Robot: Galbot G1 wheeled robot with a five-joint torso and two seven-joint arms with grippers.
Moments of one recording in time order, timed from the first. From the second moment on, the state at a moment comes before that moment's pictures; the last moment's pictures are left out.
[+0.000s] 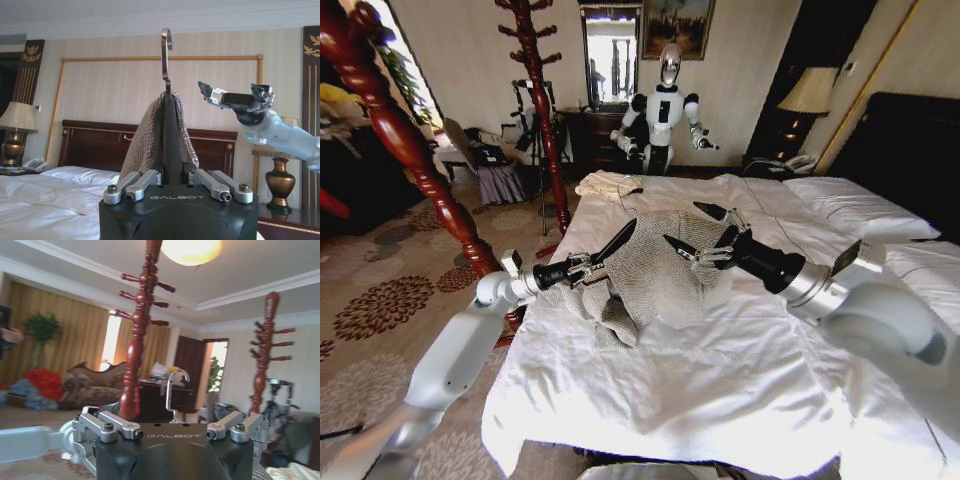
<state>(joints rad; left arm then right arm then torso) 0.67 -0.92 -0.25 -1.58 -0.95 0.20 1.14 -1.04 0.27 0.58 2.25 1.25 -0.03 -0.42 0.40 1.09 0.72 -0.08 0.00</state>
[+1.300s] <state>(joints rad) 0.68 -0.91 -0.20 -1.63 -0.92 0.19 1.24 -0.97 0.20 0.54 2.04 1.03 -0.03 -0.72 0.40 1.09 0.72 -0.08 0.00</state>
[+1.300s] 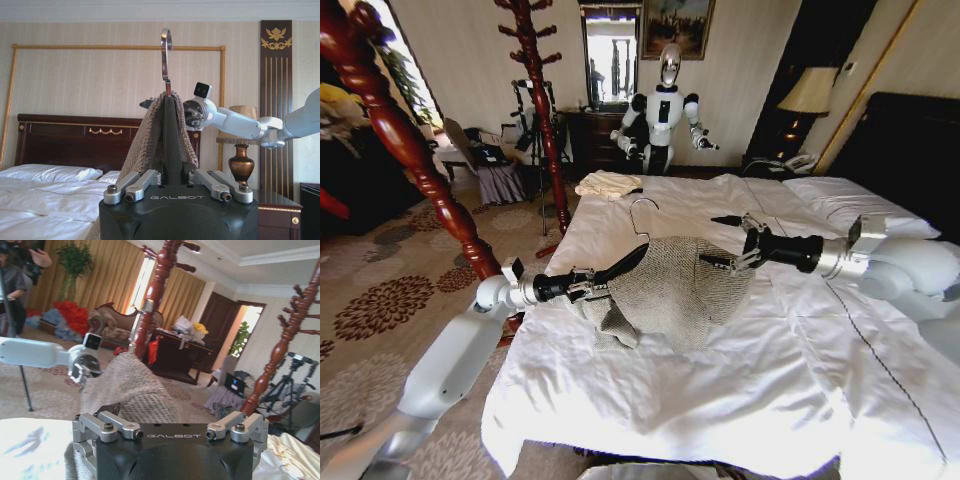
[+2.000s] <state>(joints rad) 0.67 -0.92 -0.21 -1.61 -0.95 0.20 1.21 -1.06 0.23 0.56 2.30 0.62 -0.12 -0.14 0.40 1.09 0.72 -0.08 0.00</state>
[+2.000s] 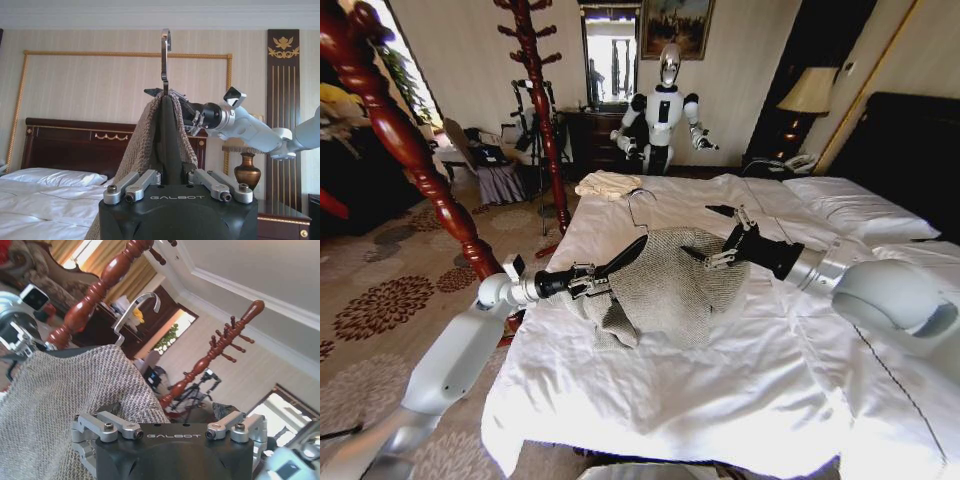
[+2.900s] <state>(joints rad) 0.66 -0.92 -0.23 -1.59 -0.97 0.20 1.21 -1.11 0.24 0.56 2.50 0.55 -0.43 0.09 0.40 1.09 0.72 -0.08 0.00</state>
